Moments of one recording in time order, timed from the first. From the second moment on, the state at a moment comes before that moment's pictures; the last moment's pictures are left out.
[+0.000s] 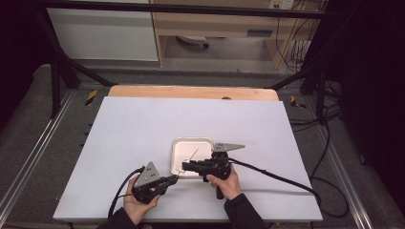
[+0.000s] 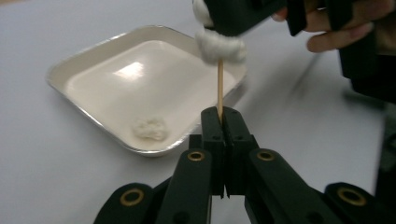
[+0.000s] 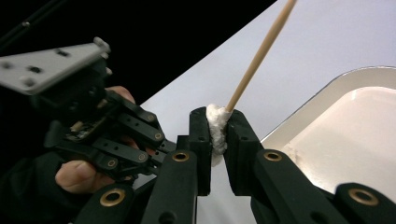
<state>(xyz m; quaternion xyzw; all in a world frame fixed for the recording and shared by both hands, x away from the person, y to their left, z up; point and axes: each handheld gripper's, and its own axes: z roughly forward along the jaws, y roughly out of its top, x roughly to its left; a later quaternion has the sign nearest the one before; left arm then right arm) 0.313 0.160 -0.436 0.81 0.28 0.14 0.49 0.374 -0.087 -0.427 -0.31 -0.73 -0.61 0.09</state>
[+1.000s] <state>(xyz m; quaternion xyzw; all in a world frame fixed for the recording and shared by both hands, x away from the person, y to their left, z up) 0.320 0.194 -0.432 0.80 0.32 0.14 0.49 0.382 -0.100 -0.428 -0.32 -0.81 -0.48 -0.07</state>
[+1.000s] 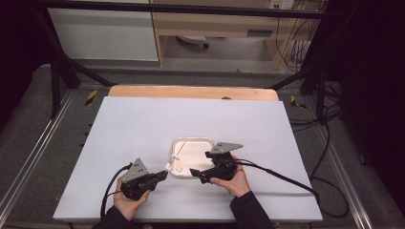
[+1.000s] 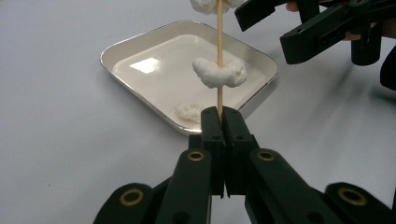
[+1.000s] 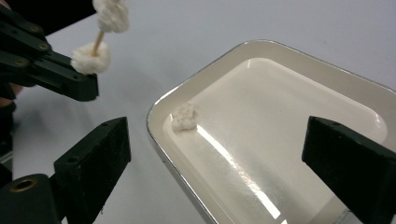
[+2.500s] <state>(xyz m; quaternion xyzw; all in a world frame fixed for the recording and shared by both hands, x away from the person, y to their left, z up) 0.326 0.214 -0.429 0.80 0.34 0.14 0.48 0.401 -0.037 -0.454 -0.32 -0.84 -0.44 -0.06</state>
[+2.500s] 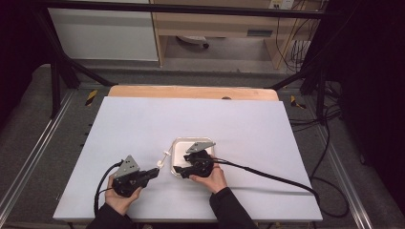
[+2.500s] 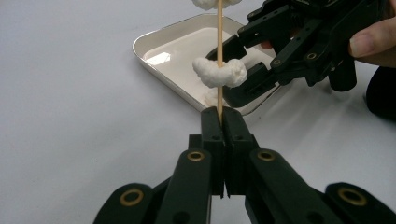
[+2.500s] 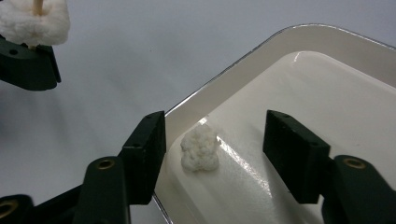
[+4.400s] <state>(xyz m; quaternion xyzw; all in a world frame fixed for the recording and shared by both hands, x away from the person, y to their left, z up) 0.321 0.202 -0.430 0.81 0.31 0.13 0.48 0.393 -0.107 -0.374 -0.31 -0.76 -0.58 -0.03</state>
